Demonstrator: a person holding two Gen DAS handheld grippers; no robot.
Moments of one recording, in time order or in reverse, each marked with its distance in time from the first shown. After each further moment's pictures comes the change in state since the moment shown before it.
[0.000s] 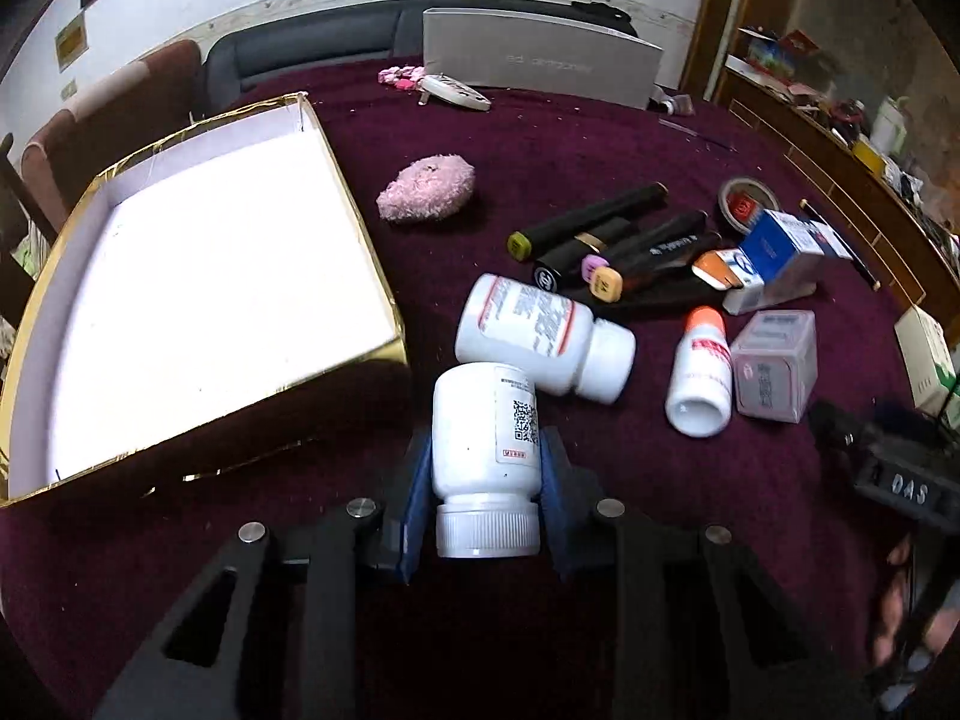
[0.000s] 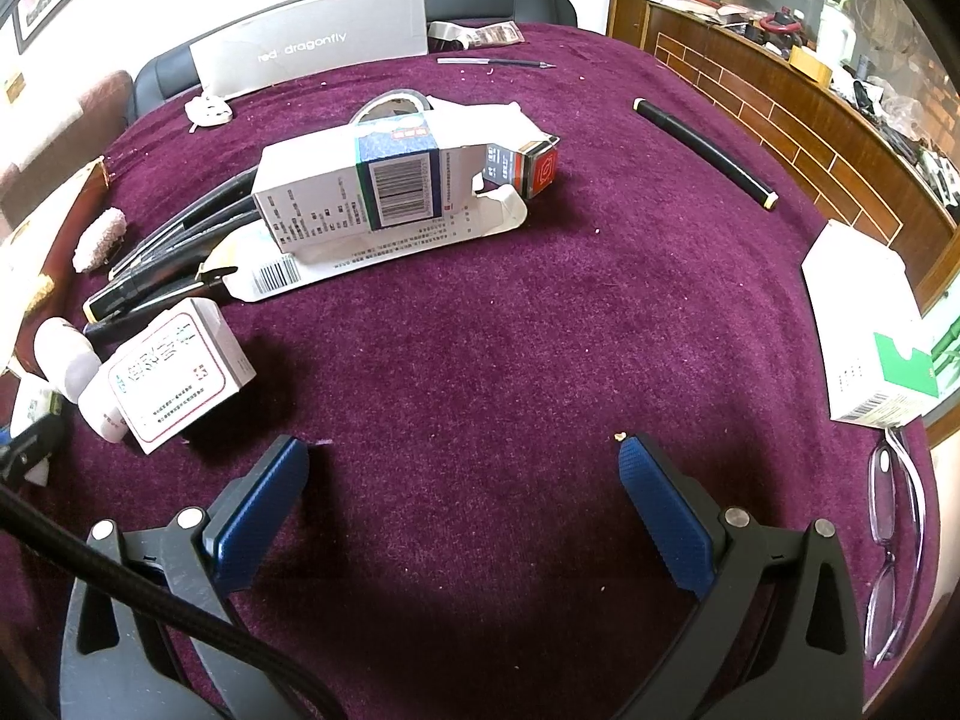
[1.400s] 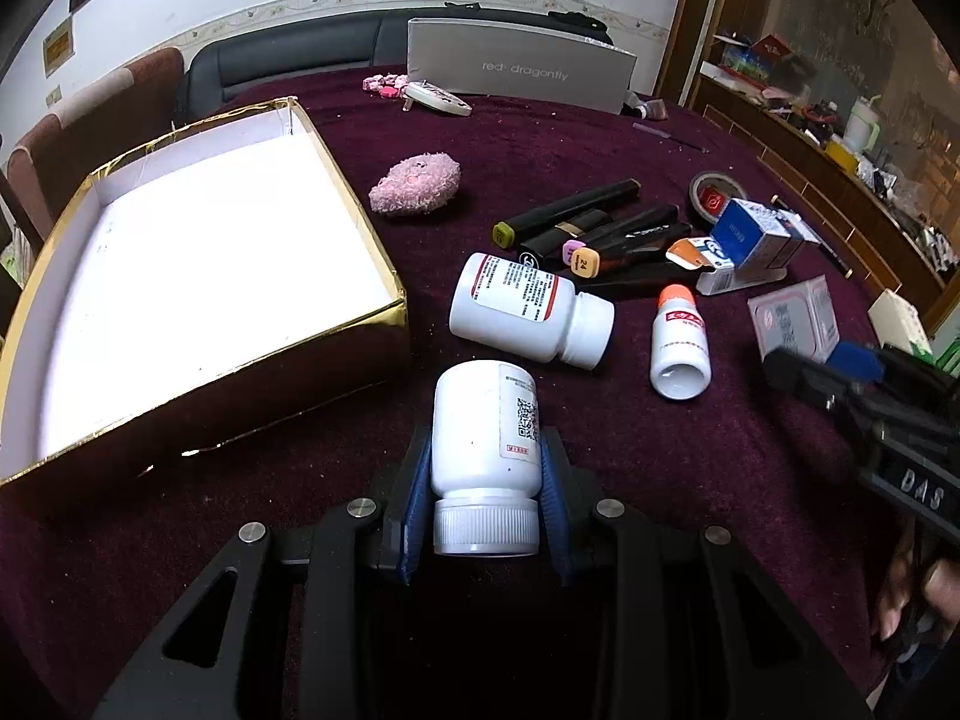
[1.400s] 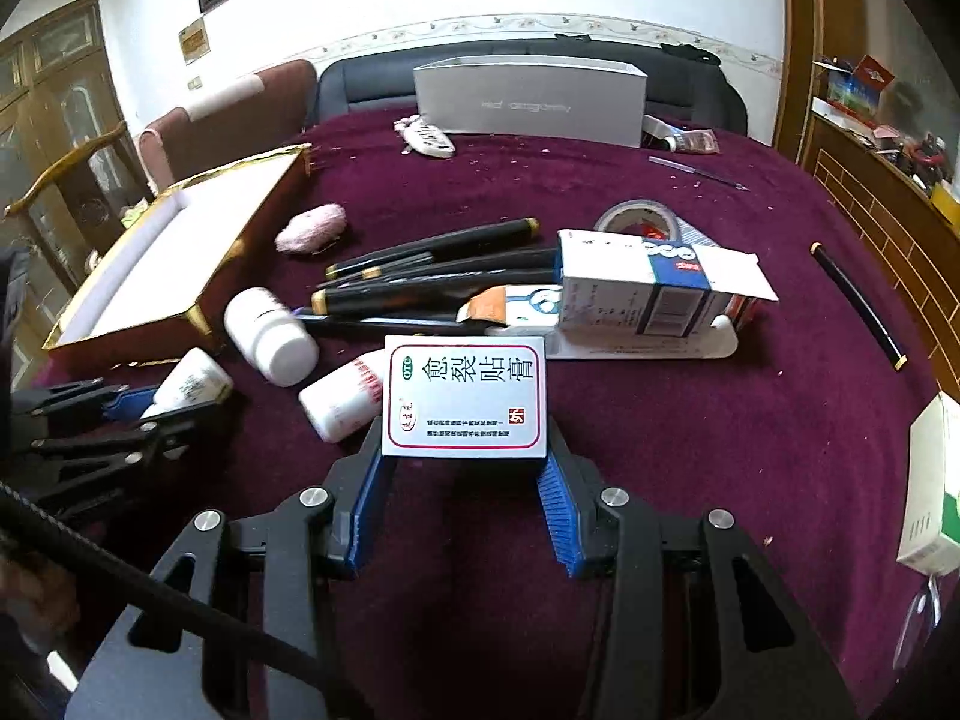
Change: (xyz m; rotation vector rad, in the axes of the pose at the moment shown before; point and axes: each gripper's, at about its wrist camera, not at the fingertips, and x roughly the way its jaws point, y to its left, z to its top) left arm -0.012 0.008 -0.011 0.014 -0.032 -0.054; right arm -0.032 0.056 -0.002 -0.299 -0.156 0.316
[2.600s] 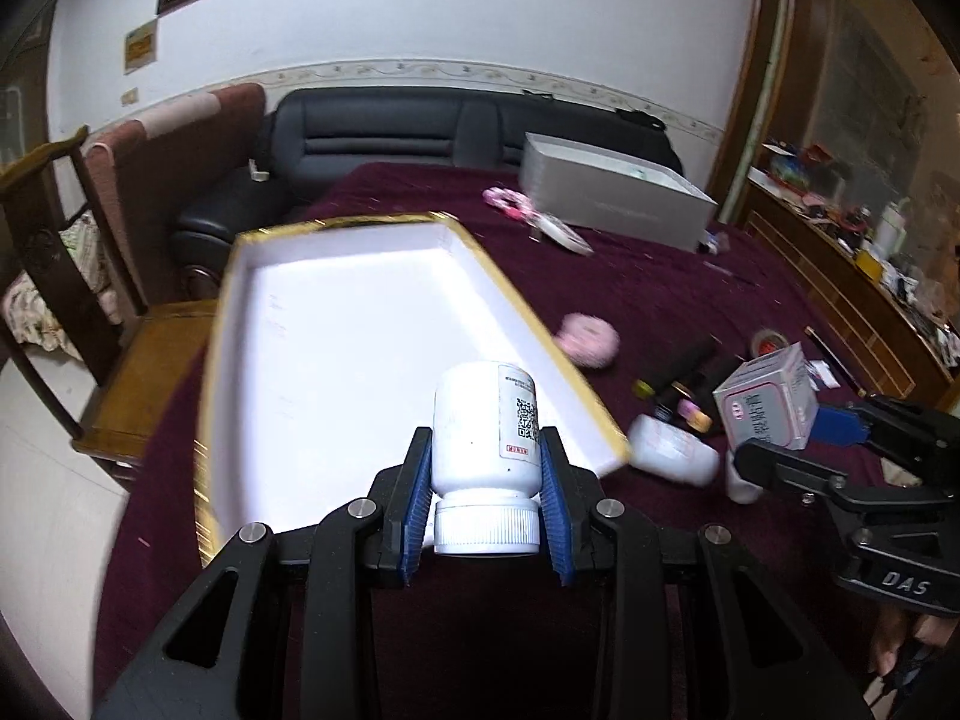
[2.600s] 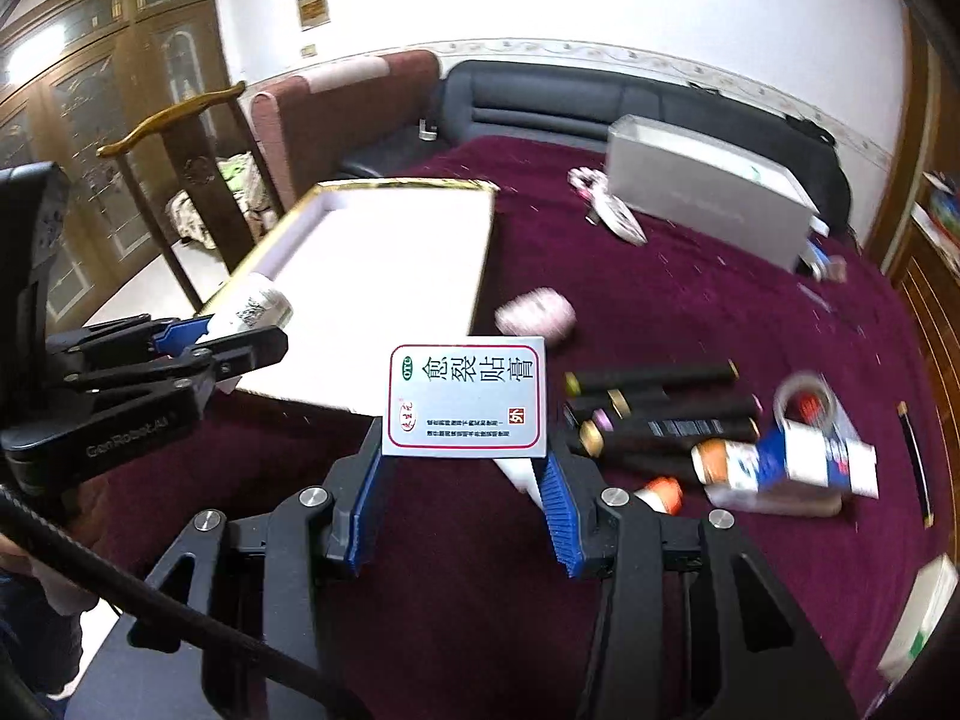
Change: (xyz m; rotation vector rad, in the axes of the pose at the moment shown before) left arm -0.086 0.105 0.034 -0.109 -0.187 0.096; right arm -0.012 0.130 0.068 -0.216 -0.004 0.154
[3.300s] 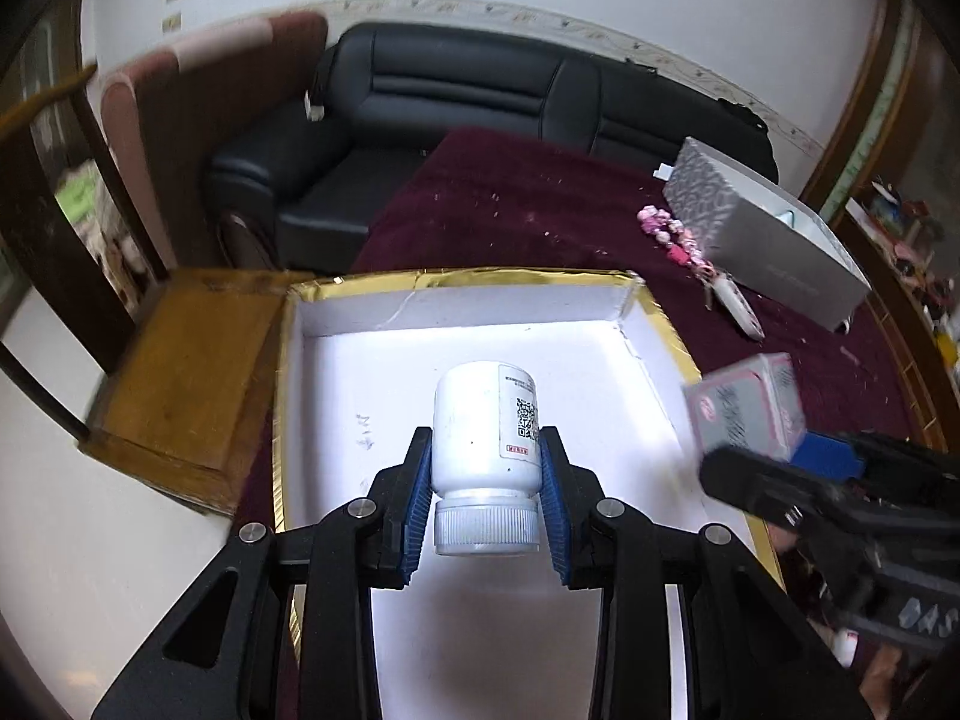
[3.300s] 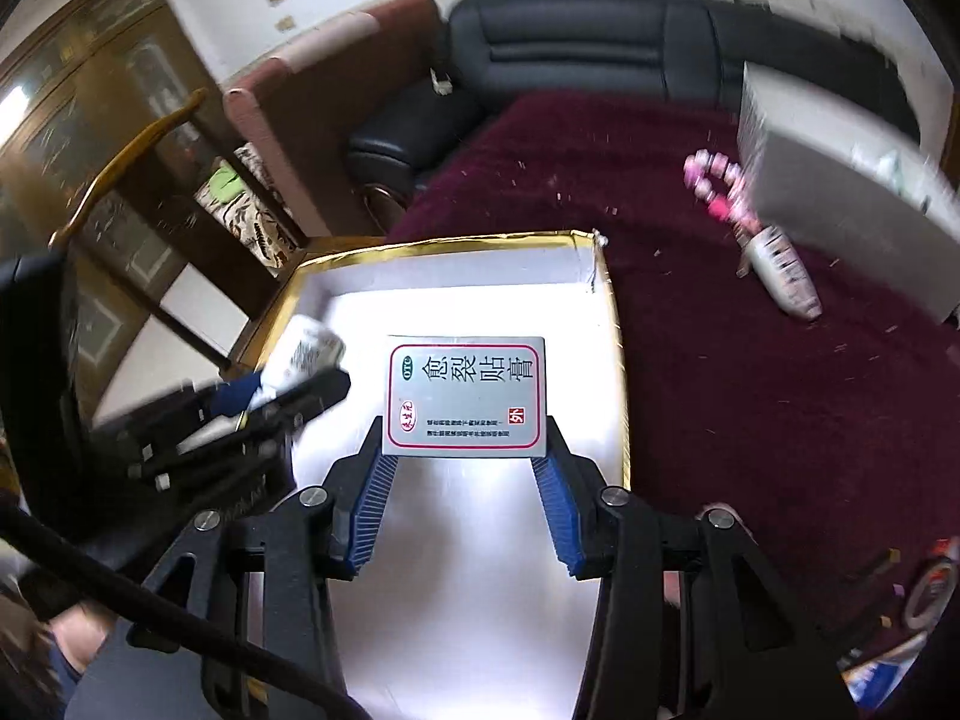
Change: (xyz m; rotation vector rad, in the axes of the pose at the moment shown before) left arm 0.137 0.112 0.099 -0.148 0.164 0.048; right arm 0.175 0.007 0.148 0.193 0.196 0.151
